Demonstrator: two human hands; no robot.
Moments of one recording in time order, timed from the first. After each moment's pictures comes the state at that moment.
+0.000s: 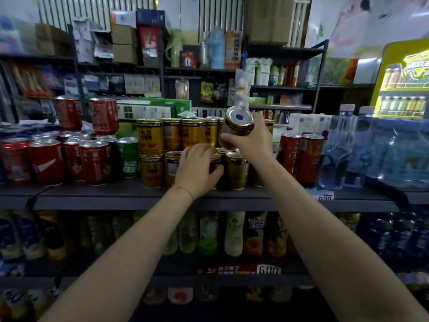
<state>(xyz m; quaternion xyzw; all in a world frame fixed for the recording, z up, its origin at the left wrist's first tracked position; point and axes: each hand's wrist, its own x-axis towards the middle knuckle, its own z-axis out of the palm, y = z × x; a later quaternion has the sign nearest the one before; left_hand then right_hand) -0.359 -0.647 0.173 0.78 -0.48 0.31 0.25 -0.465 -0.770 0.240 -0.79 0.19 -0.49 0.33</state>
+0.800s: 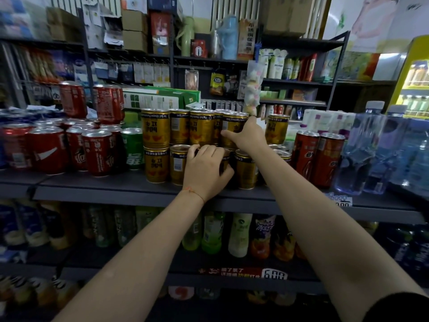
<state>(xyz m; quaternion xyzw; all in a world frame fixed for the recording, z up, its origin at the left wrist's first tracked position) -0.353 -0.662 0.155 0.75 -0.45 0.39 0.27 -0.404 -0.785 0.246 -0.86 0.29 -0.33 0.26</state>
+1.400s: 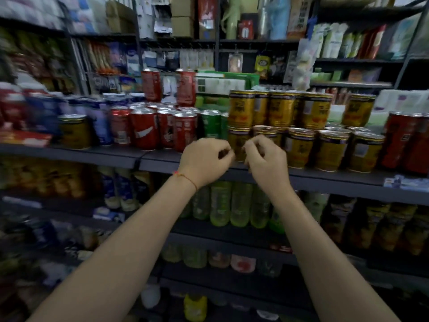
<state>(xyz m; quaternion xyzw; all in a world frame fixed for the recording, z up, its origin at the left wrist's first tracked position) -0.301 -0.453 0.163 0.81 -0.45 0.22 0.30 -0.396 -0.589 0.149 -0.81 0.04 -0.46 0.36</state>
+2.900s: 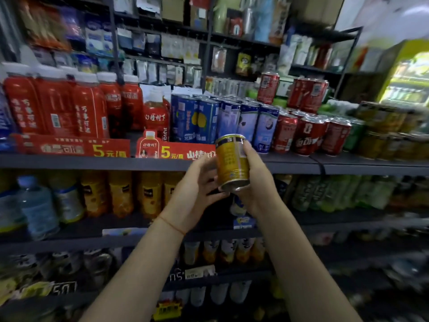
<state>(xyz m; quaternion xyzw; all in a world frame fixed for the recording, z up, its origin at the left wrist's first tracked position) 0.028 0.022 0.112 0.42 -0.28 -0.42 0.76 -0.056 -0.074 0.141 -0.51 0.21 -0.33 0.76</state>
